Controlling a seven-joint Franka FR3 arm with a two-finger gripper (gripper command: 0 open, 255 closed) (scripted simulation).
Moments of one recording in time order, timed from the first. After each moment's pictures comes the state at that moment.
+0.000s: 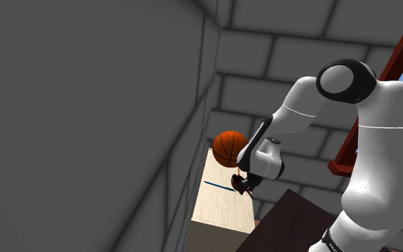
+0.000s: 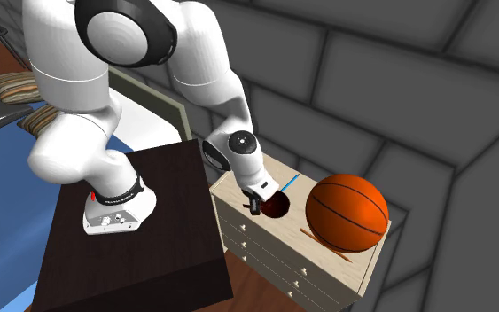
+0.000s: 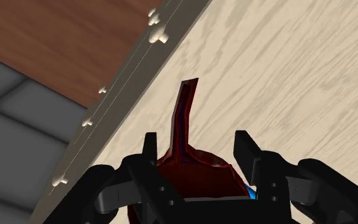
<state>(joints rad) -0.35 0.41 0.25 -2.65 0.84 3.22 -0.67</state>
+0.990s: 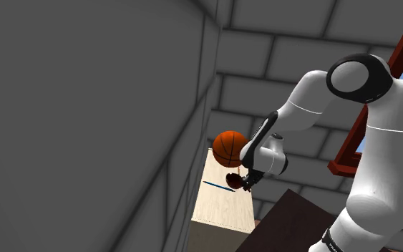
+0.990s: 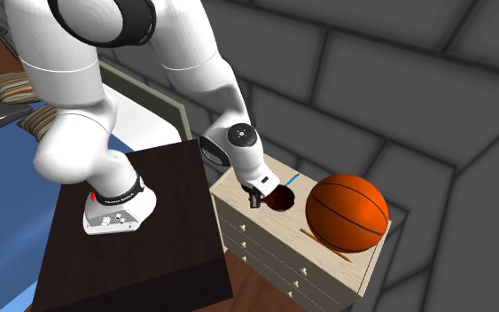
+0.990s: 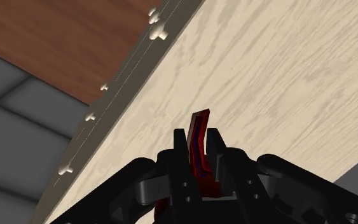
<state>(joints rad) -0.22 0.30 0.12 -2.69 0.79 3.13 -0.61</state>
